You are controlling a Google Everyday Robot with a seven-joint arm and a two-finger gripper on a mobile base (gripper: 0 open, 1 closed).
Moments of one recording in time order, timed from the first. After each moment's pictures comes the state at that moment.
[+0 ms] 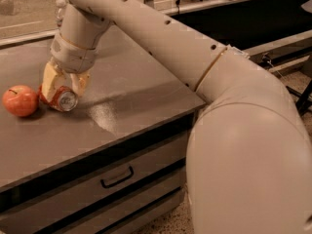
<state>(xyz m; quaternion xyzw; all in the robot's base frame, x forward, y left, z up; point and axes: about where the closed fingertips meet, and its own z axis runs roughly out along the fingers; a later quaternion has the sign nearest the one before) 0.557 0.230 0.883 -0.90 -0.33 -0.01 0.27</state>
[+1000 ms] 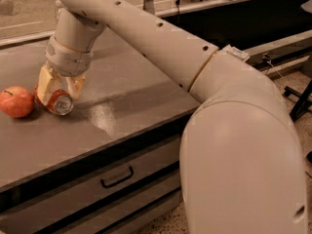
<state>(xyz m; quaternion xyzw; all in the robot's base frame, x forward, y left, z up) 0.553 0.243 0.876 -0.90 -0.35 0.00 0.27</state>
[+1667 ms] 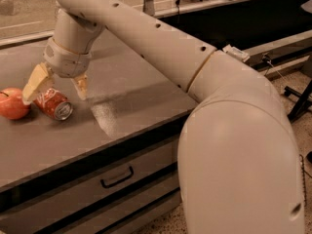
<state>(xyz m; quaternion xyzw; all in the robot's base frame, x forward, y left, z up) 0.553 0.247 0.873 -0.90 -0.35 0.00 0.27</state>
